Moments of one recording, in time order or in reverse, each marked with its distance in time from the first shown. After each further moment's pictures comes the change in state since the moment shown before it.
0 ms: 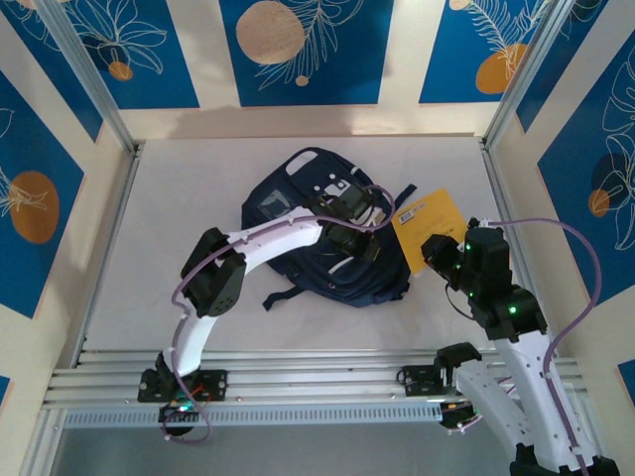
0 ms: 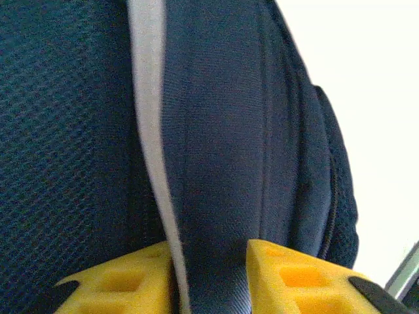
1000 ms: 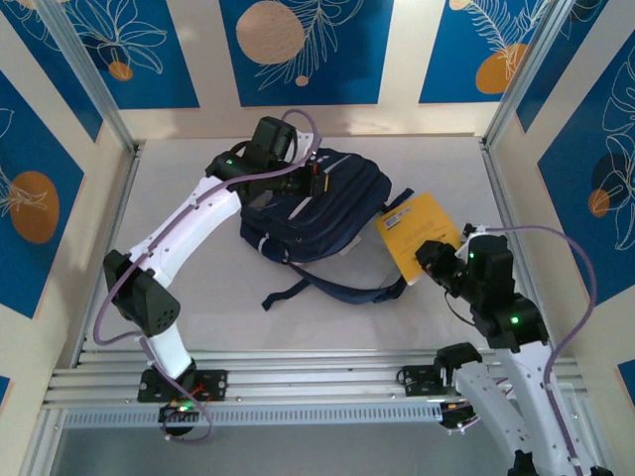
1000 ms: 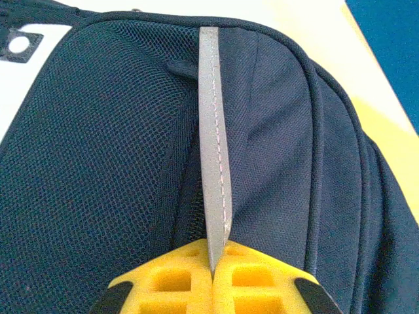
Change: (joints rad) left arm 0.281 -0.391 0.026 -0.071 0.098 -0.017; right arm -0.006 -0.050 -0.069 0.043 -0.193 0.071
